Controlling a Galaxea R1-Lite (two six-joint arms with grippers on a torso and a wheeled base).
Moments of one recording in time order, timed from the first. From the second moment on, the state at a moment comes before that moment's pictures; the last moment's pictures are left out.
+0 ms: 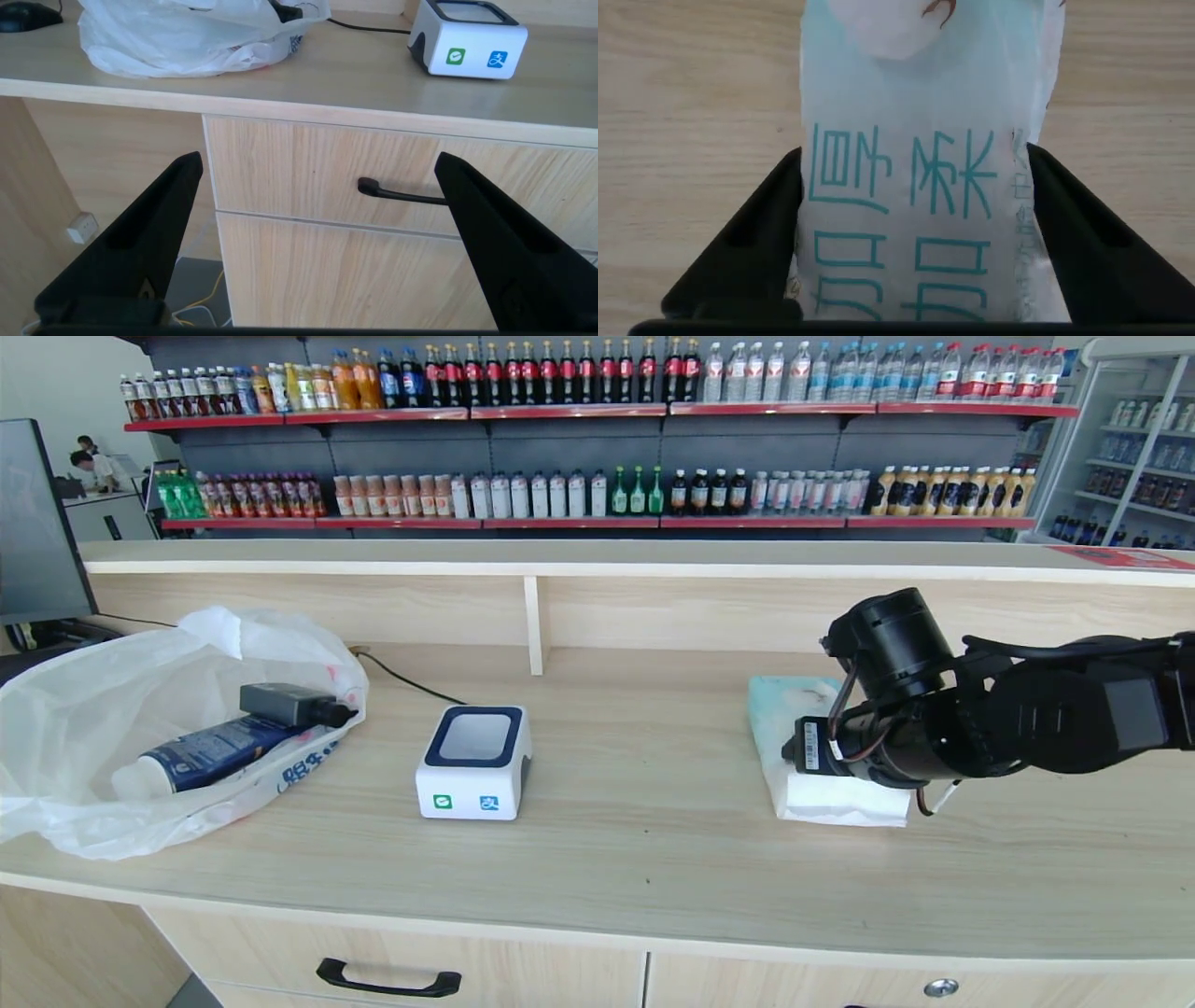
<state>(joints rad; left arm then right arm) 0.00 0.00 0.00 0.00 0.00 0.02 0.44 1.85 -1.22 0.18 -0.36 0.37</state>
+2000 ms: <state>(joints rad) 0.00 0.00 0.00 0.00 0.00 0.02 0.88 1.19 -0.77 -0.24 -0.43 0.42</state>
